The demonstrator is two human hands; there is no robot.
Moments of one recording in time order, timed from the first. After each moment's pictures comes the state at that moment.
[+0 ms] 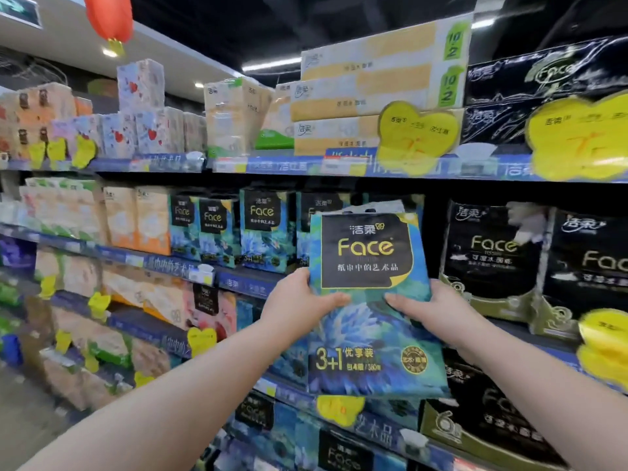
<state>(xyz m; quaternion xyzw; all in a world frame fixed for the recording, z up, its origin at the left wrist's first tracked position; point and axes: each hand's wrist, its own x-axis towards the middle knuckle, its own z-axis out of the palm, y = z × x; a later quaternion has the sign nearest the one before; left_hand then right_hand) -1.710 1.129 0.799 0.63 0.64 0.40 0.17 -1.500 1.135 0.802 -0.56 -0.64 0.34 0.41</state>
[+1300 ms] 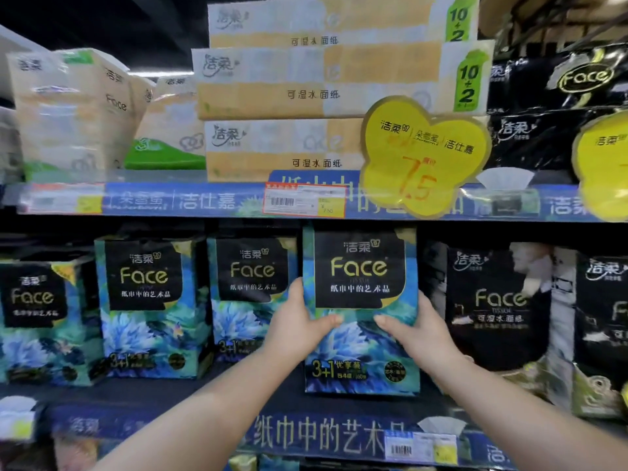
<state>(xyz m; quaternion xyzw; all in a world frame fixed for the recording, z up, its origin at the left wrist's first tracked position) -1.678 1.419 0.794 0.74 0.46 0.42 0.22 -1.494 1.350 0.786 -0.61 -0.52 0.20 0.57</state>
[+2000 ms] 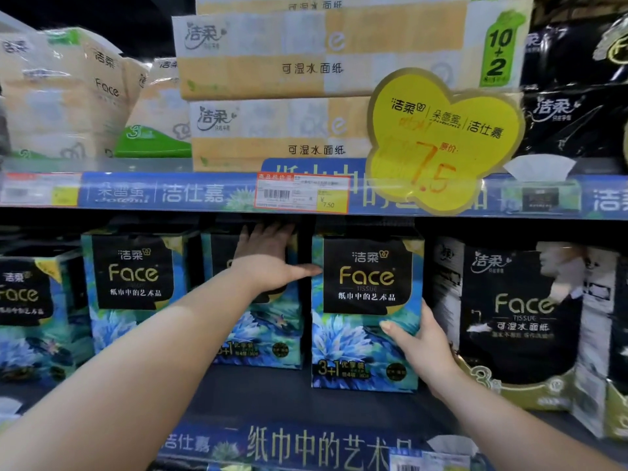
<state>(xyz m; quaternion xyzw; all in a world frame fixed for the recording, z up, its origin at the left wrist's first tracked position) -1.703 1.481 0.880 0.80 0.54 0.22 -0.10 -1.477 1.395 0.757 -0.59 -0.51 0.21 0.59</state>
